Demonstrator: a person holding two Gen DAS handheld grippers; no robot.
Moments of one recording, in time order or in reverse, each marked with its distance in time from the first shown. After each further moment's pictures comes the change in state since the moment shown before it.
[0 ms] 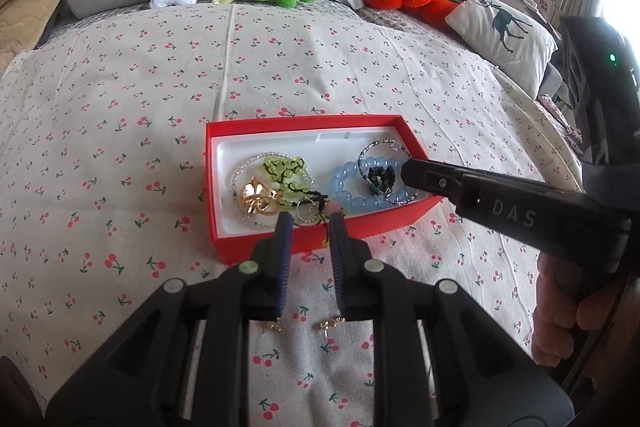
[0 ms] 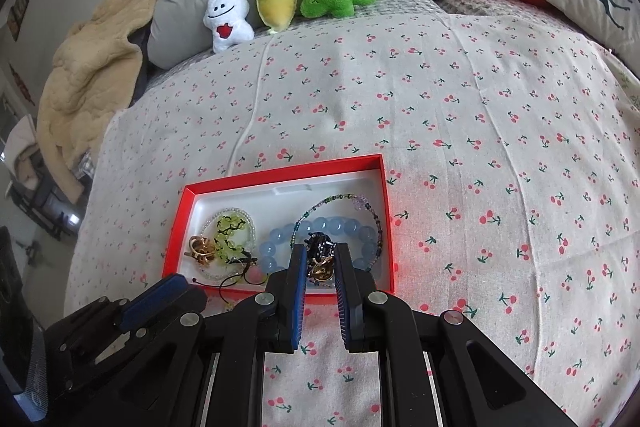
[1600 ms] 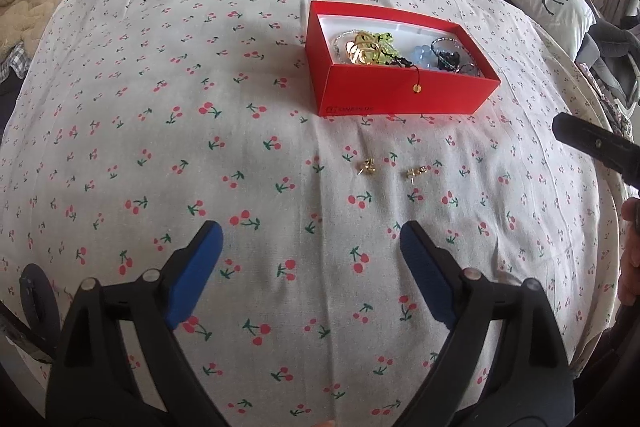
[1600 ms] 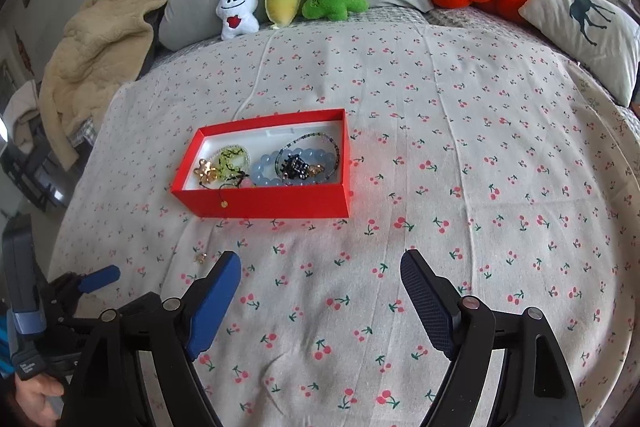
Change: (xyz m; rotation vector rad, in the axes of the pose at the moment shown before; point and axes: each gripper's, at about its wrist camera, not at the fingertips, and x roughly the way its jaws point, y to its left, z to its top) left arm -0.033 0.039 -0.074 -0.050 0.185 0.148; right arm -0.071 -0.010 -0.065 -0.098 -0.002 -0.077
